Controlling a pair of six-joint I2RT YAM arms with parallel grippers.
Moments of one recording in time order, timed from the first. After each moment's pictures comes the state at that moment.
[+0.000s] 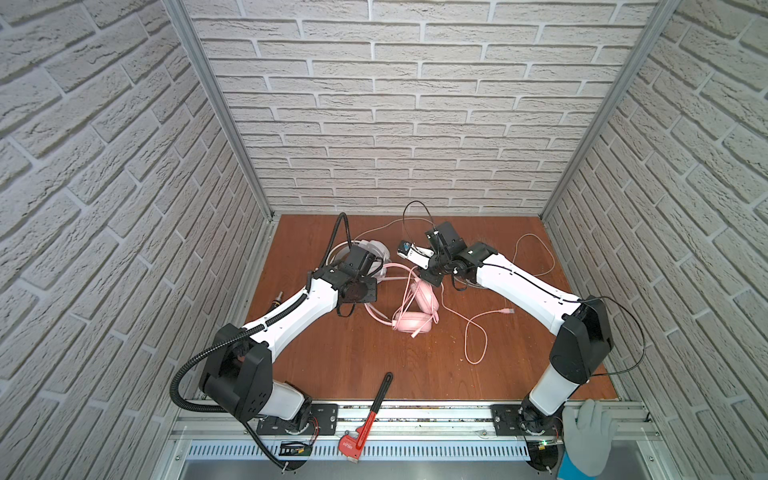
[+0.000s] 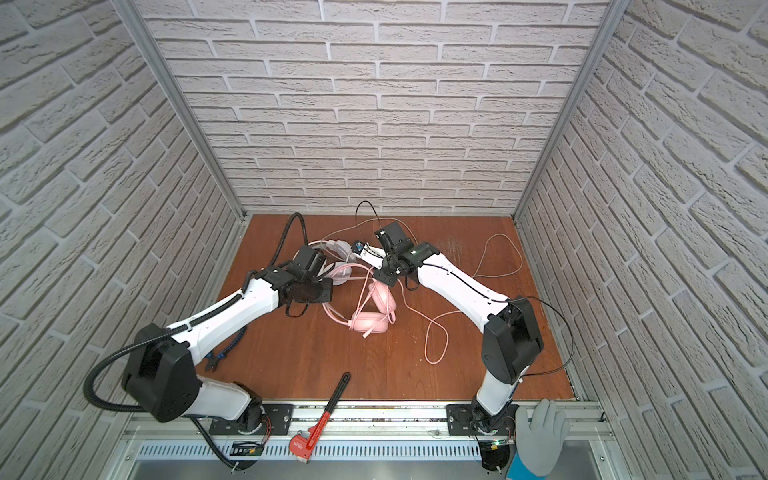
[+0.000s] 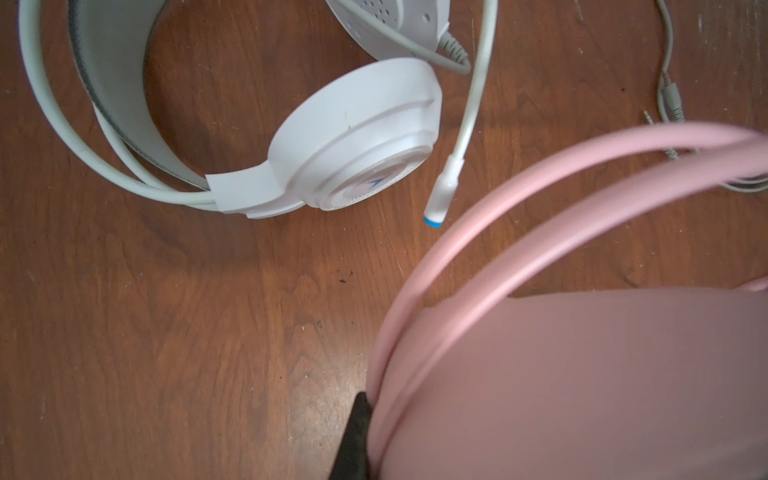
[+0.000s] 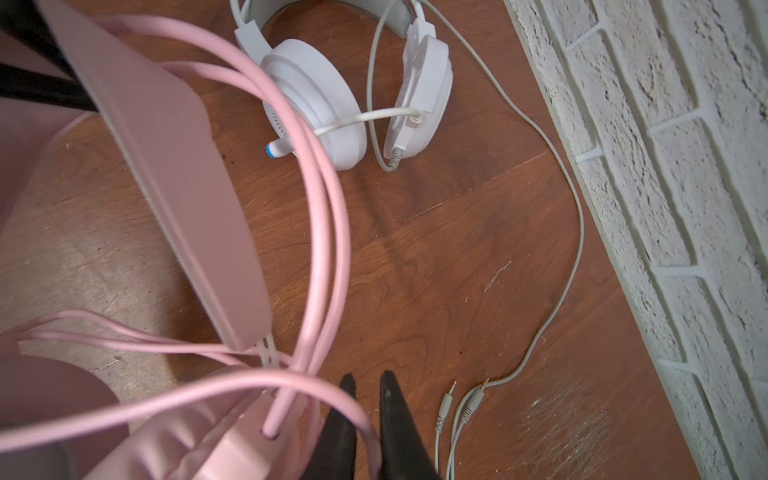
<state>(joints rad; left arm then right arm) -0.55 1.43 1.07 -0.69 -0.03 -0.48 0.57 1.71 1.49 -0.71 -0.01 -0.50</state>
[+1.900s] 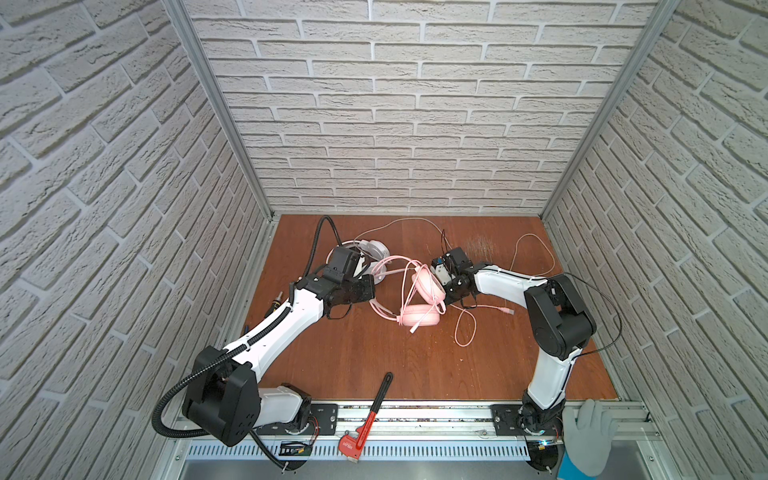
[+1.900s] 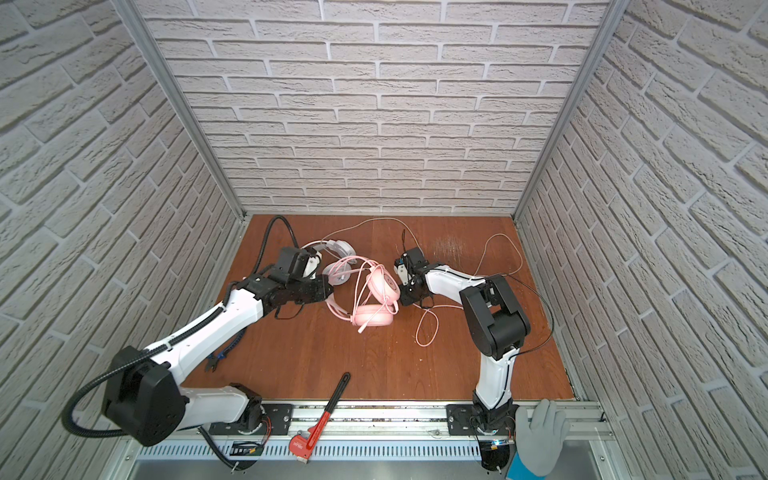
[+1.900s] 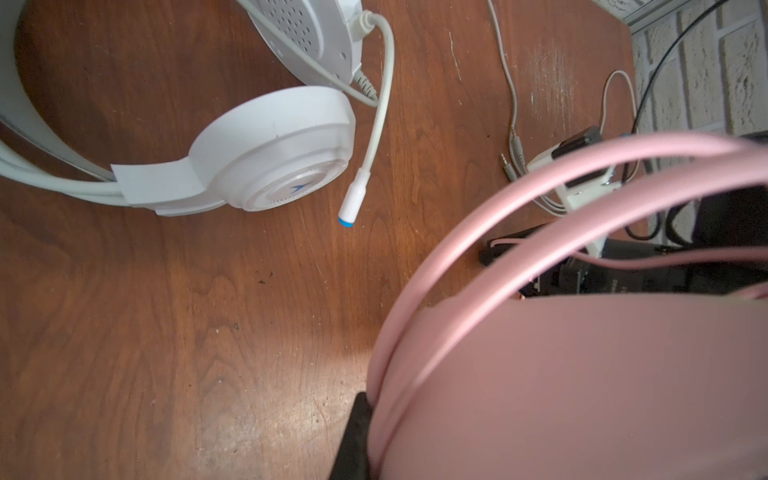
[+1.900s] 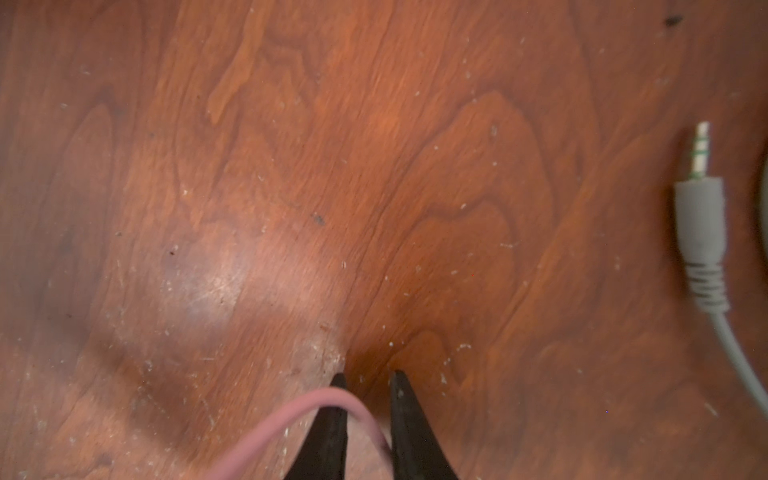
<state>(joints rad) -0.47 1.30 0.97 -0.54 0.22 -0.58 0.38 1.88 1.16 -0.52 -0.13 0.08</state>
